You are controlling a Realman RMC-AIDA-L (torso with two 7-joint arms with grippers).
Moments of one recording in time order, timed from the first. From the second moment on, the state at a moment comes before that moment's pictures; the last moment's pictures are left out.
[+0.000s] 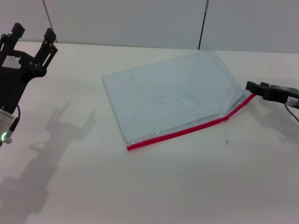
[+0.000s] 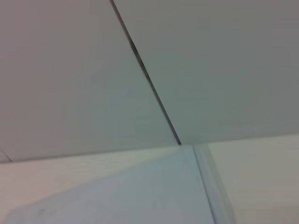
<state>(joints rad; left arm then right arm) -0.47 -2.03 -0.18 -0.08 1.68 1.54 -0.32 0.74 2.02 -0.24 -0.27 -2.18 -0.90 1.52</state>
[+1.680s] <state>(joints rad) -0.48 -2.03 -0.18 -0.08 1.68 1.53 -0.32 0.85 2.03 -0.30 -0.20 -2.33 -0.76 1.66</state>
